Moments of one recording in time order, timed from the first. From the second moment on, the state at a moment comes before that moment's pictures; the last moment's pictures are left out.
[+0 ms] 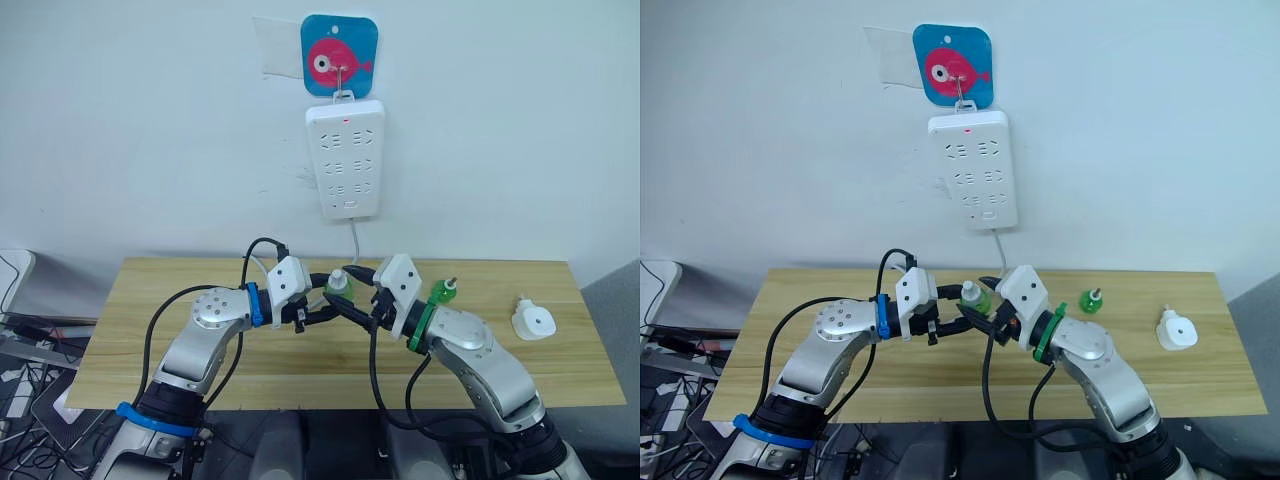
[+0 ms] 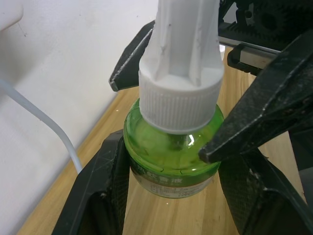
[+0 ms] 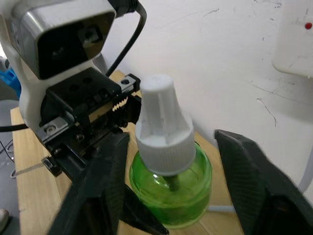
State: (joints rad) left arm -0.31 0.48 -0.19 -0.04 -0.24 0.13 -1.01; right arm -0.21 -0.27 0.32 -0.43 0.22 0.47 0.54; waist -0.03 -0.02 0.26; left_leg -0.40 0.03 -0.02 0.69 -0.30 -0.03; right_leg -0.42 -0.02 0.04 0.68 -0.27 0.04
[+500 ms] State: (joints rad) left arm -0.29 0.52 -0.21 -0.09 -0.27 0.08 -1.15; right arm -0.39 -0.46 0.33 -0.36 0.34 0.47 0.94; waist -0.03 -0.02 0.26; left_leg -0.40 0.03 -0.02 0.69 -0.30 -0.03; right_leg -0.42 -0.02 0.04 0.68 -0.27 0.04
